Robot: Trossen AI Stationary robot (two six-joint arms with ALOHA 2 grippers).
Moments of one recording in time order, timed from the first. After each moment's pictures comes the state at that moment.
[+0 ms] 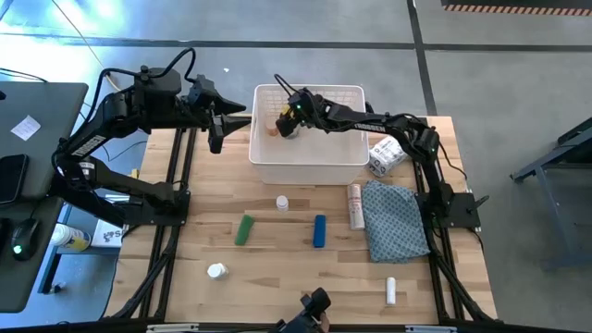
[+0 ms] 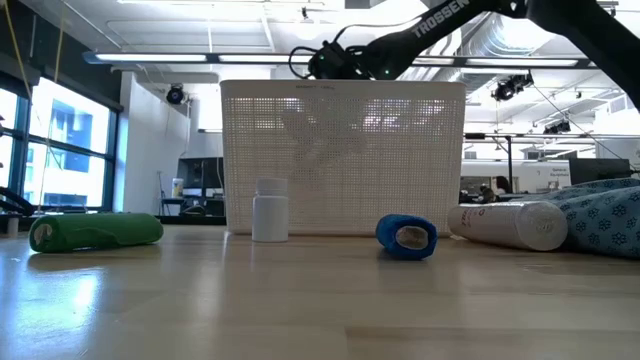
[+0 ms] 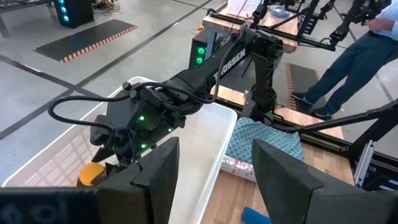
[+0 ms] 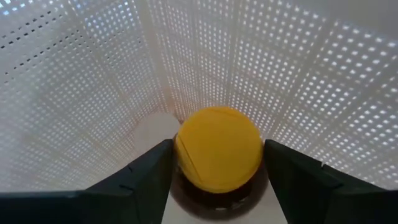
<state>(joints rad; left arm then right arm) 0.27 1.17 1.75 -0.91 -0.03 -0.16 -0.49 2.11 1.71 -0.24 0.25 0.31</state>
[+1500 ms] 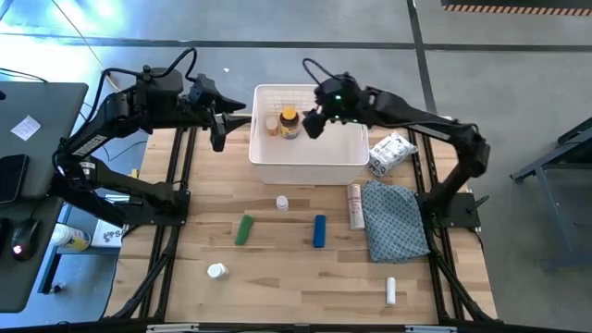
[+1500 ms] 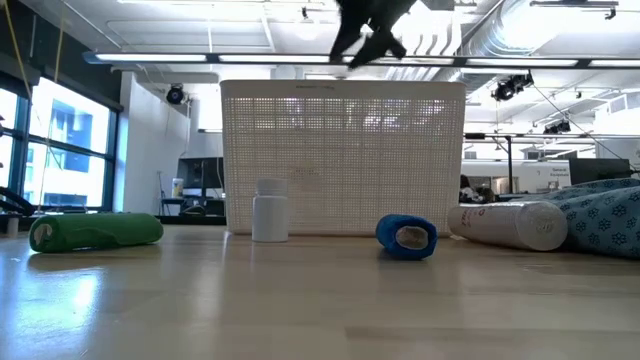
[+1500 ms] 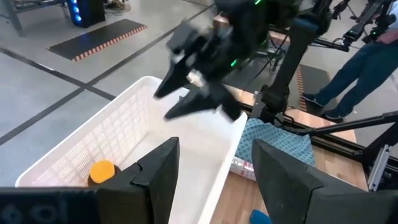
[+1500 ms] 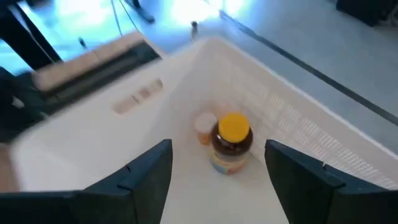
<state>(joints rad) 0.28 1.17 1.75 -0.91 -0.07 -0.16 -0.40 1.65 1.71 -0.64 0.20 0.24</state>
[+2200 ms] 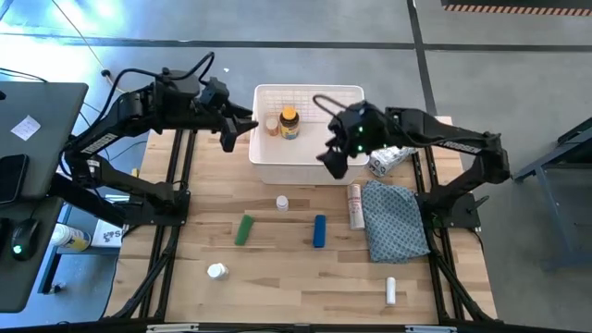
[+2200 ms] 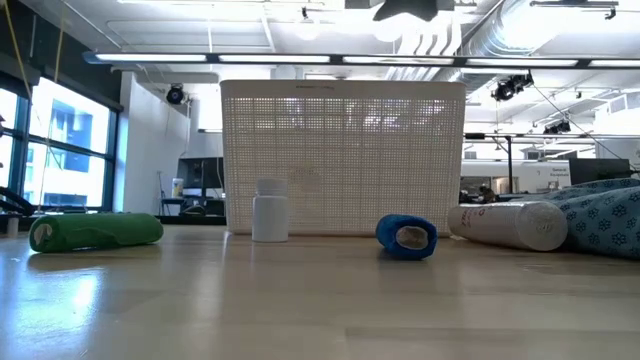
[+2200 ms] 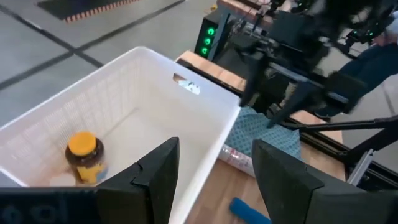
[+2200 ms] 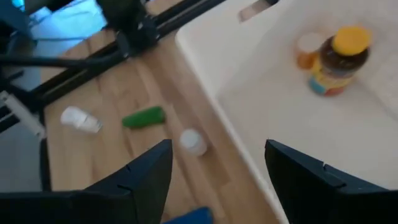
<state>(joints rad) 0.27 1.23 1.75 -0.95 -0.05 -0.31 -0.14 1.49 1.71 -0.94 0.03 0.43</state>
